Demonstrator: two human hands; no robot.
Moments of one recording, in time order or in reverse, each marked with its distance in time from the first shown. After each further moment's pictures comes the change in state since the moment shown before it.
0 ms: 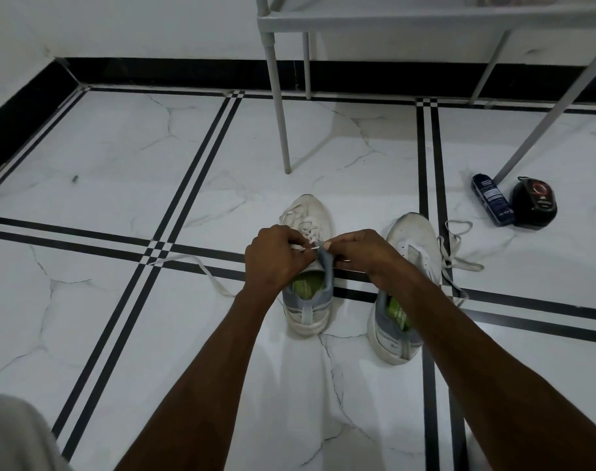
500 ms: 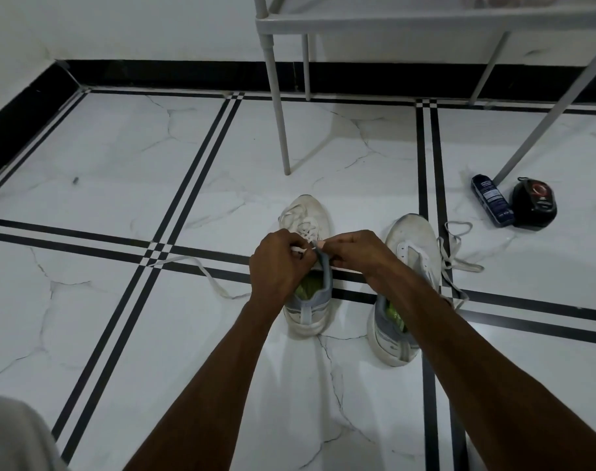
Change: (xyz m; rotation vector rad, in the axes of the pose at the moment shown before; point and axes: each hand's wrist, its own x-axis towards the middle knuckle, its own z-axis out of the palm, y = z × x) left_hand -0.007 -0.008 0.019 -0.078 0.069 0.036; right_hand 0.004 0.003 0.004 -0.008 0.003 -0.040
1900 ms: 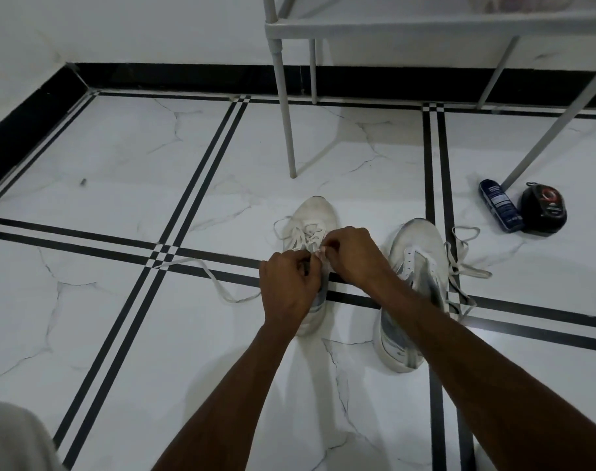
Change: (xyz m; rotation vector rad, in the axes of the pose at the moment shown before) left_hand -0.022 -0.007 0.015 -0.054 0.150 0.151; right_hand 0.009 -0.004 0.014 -0.911 0.114 -0.490
